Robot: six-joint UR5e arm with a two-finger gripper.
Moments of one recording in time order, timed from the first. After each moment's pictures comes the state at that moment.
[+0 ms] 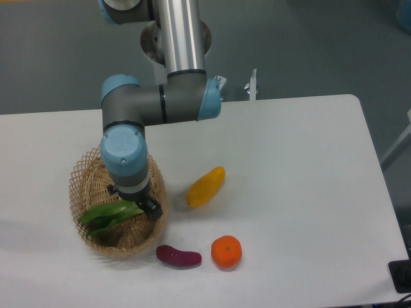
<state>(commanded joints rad) 2.07 -2.04 -1.64 -1.10 1.51 0.87</state>
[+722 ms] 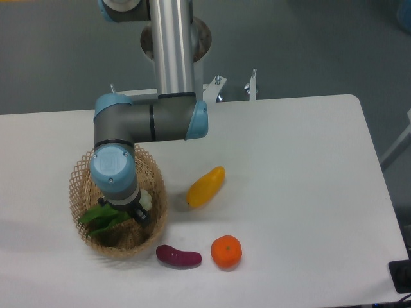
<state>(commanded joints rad) 2.05 -2.08 -1.65 -1.10 1.51 0.87</state>
